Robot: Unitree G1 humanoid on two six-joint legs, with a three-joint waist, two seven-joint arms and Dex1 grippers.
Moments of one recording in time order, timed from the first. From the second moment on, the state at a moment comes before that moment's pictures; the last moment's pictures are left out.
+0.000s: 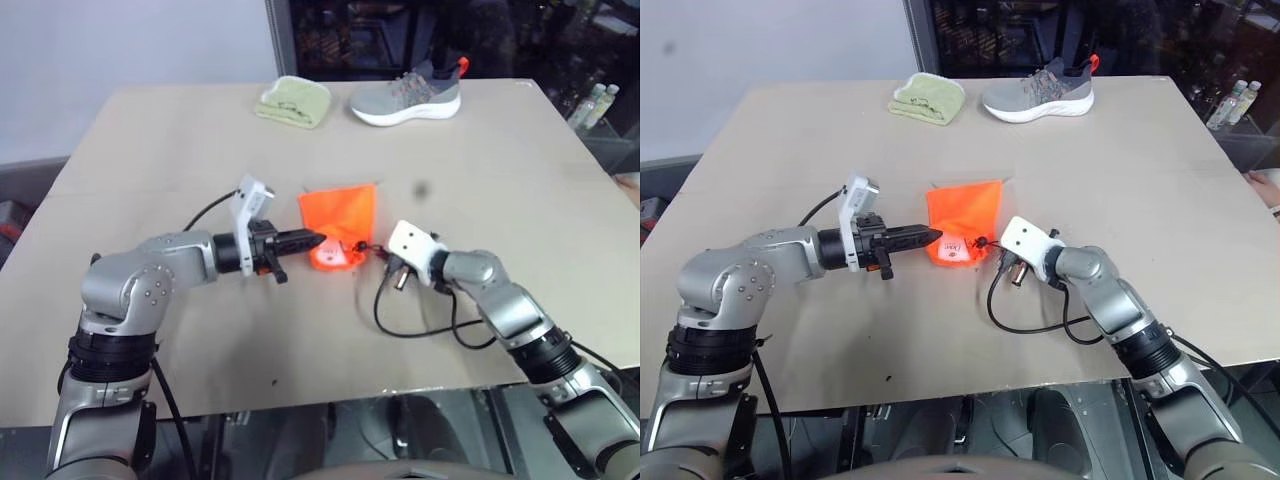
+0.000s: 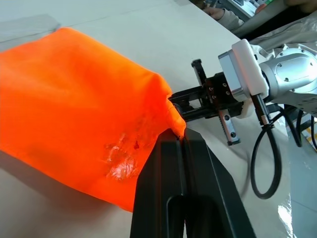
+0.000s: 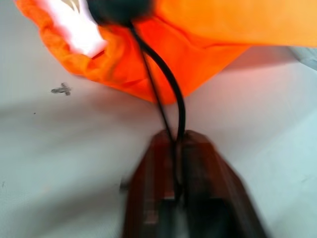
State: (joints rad) left arm -0.47 0.69 0.08 -0.22 -0.79 1.02 -0.78; right arm -0.51 -0.43 0.39 -0.04 -0.06 0.47 0.64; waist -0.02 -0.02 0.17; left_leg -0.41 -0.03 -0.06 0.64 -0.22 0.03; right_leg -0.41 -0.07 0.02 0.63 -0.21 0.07
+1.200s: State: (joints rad) left arm -0.71 0.52 -0.16 -0.10 -0.60 0.80 -0.90; right arm -0.67 -0.59 0.23 -0.53 0.05 0.92 0.71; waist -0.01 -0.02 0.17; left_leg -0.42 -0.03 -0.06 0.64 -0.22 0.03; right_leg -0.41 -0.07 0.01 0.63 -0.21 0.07
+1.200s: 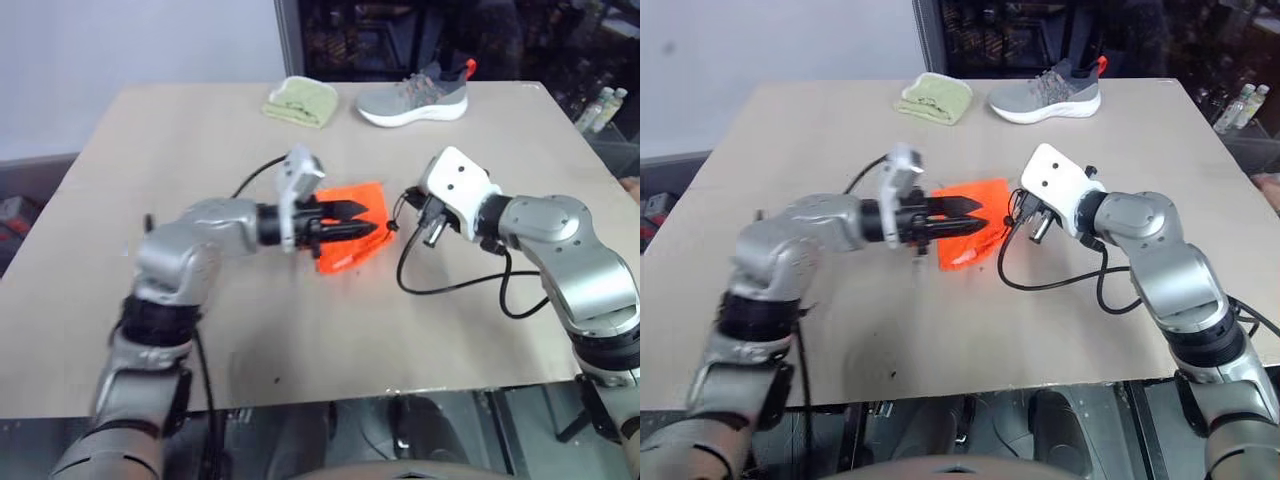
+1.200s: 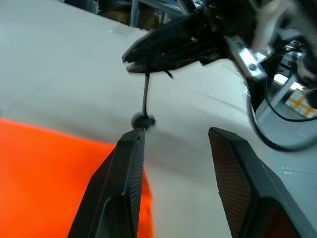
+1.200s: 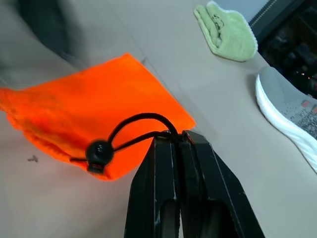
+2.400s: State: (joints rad) left arm -0.59 0.49 -0.24 -0.04 -0.40 0.73 -0.88; right arm -0.68 -0.61 0.18 -0.48 0.06 0.98 0.53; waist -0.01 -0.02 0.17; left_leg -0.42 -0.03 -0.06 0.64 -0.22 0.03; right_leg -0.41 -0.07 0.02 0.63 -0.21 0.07
